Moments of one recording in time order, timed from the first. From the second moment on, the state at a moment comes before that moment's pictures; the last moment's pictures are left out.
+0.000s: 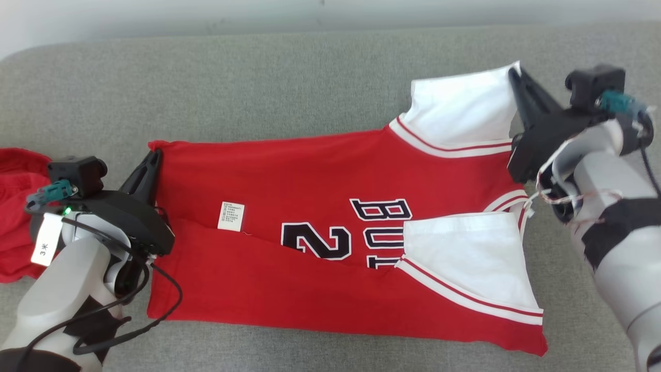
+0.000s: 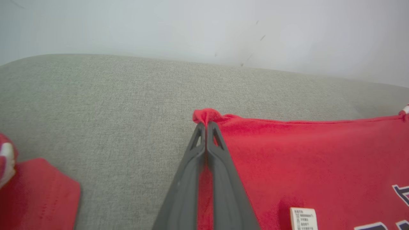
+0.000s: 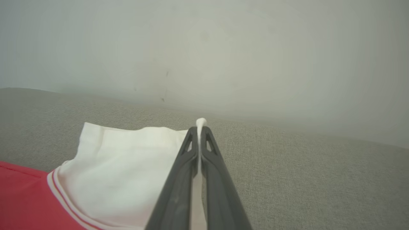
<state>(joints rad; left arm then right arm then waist) -0.82 0.31 -0.70 0.91 -0.76 -0.13 -0.23 -0.95 -0.24 0.46 0.99 0.52 0.12 -0.23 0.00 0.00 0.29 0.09</state>
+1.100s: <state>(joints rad) -0.55 0.33 -0.74 0.83 -0.81 -0.13 -0.25 -0.41 -0.44 0.65 0.49 0.90 0.12 -0.25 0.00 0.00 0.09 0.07</state>
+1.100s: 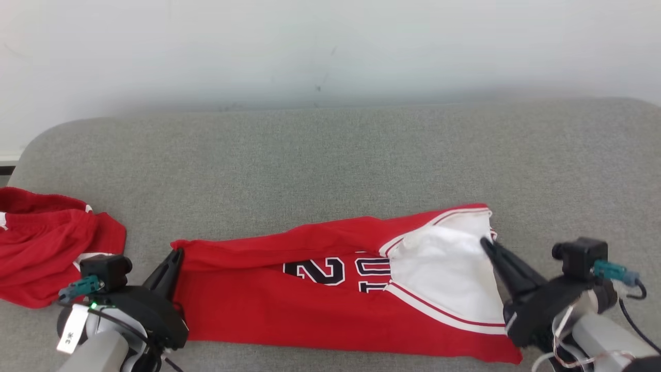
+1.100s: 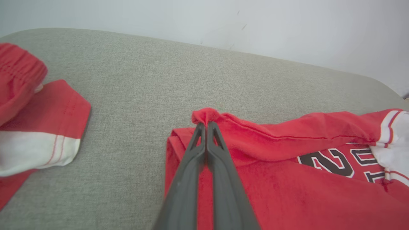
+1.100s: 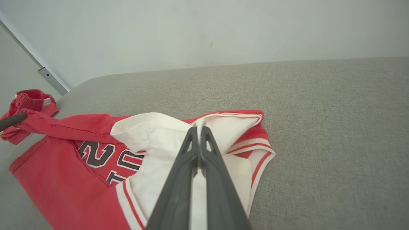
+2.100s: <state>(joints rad) -0.47 0.33 -0.75 0.79 -0.81 -0.11 -0.25 -0.27 -0.53 0.75 0.41 0.93 0.12 -0.12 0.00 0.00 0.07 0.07</state>
